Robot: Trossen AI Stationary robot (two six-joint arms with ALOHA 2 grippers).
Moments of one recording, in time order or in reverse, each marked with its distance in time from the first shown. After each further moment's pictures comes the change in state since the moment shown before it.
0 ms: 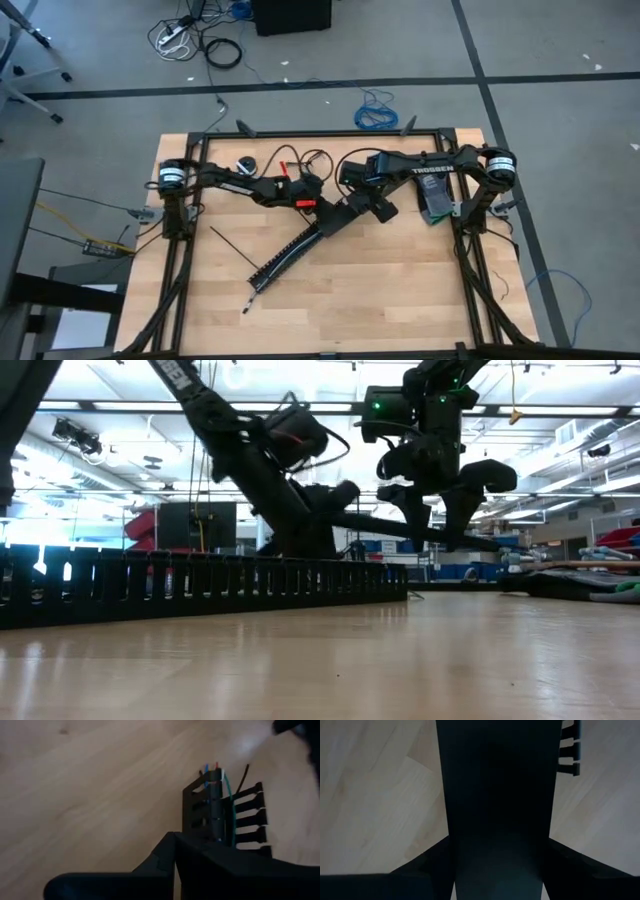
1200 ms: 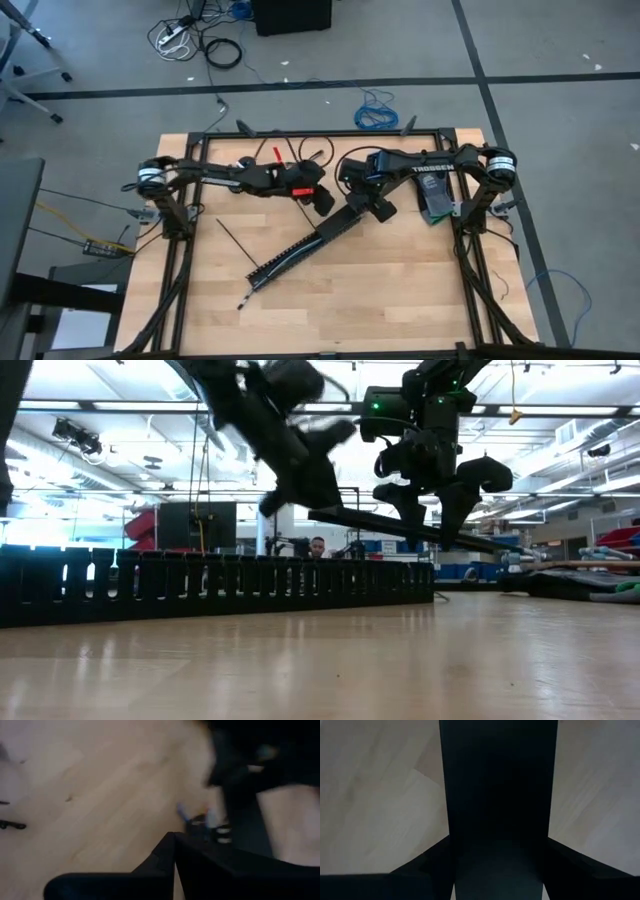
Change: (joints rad) left arm 0.009 -0.134 0.121 -0.197 0.001 0.155; right arm -0.013 -0.002 0.000 0.028 -0.061 -0.039
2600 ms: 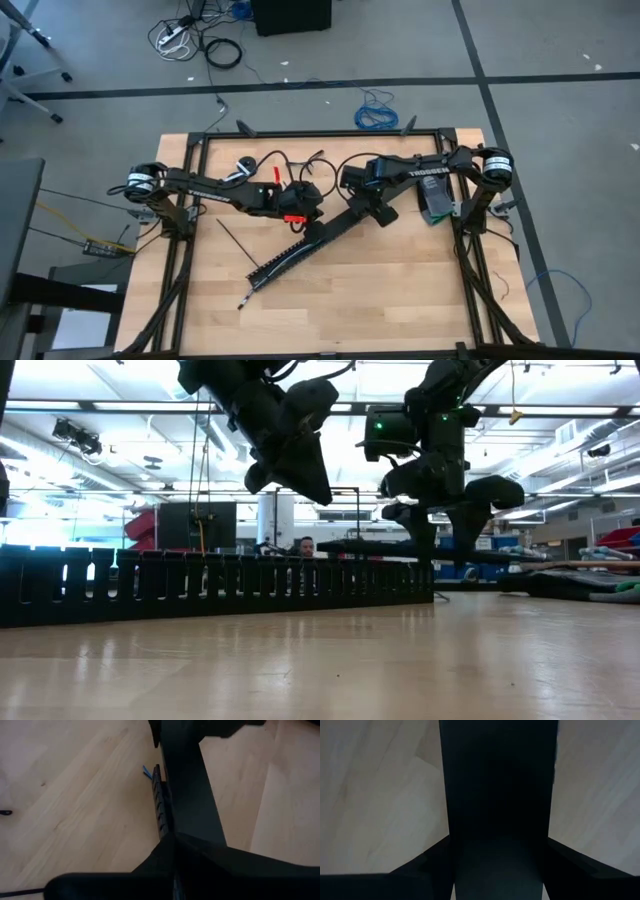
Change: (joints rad) left arm -0.190 -0.090 -0.005 -0.160 -0.104 0.113; right arm 0.002 0.027 -0.072 0.035 0.002 0.048
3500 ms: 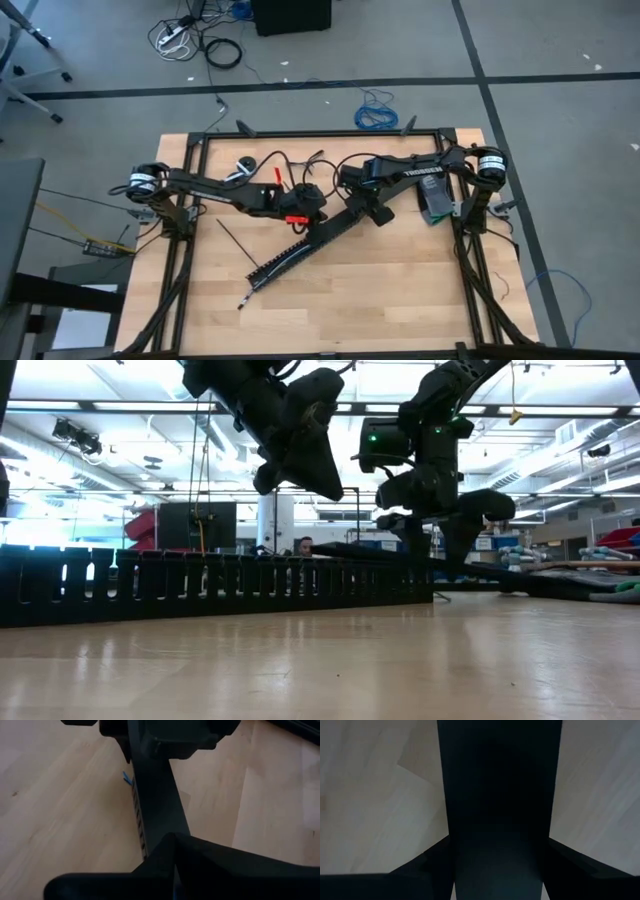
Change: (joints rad) left arm -0.005 0.015 0.000 0.062 0.061 0.013; right arm -0.016 0.049 0.001 0.051 -0.009 -0.001
